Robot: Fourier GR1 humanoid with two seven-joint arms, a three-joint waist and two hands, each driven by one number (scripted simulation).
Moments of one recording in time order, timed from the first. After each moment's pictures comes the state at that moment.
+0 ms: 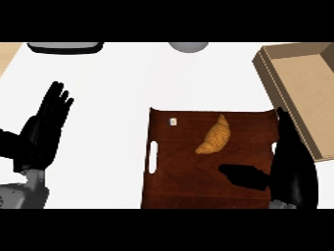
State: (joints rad) left arm -0.12 0.30 -0.10 -1.62 0.30 0.26 0.14; right arm -0.08 -0.02 0.33 -2.03 1.03 -0.02 1.17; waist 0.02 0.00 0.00
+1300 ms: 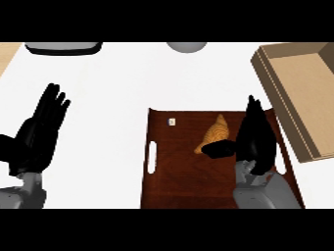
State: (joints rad) left arm -0.10 0.28 -0.07 -1.65 0.28 0.24 0.16; right arm -0.28 -0.01 0.31 -1.67 0.98 -0.09 1.20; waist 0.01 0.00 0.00
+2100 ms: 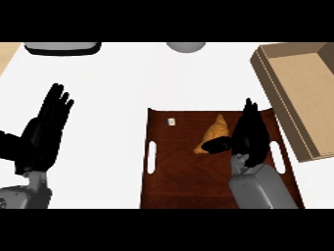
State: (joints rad) left arm -0.10 0.24 -0.07 -1.63 0.24 0.23 0.16; right arm -0.31 -0.01 0.28 -1.51 0.97 -0.16 1.18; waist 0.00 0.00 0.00
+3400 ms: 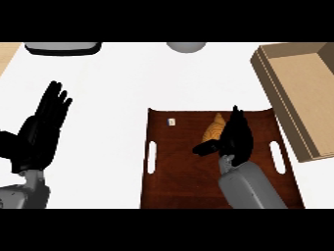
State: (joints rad) left arm -0.11 0.22 -0.03 -1.66 0.22 0.20 0.20; right arm -0.34 -0.01 0.34 -1.29 0.88 -0.32 1.14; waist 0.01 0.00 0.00
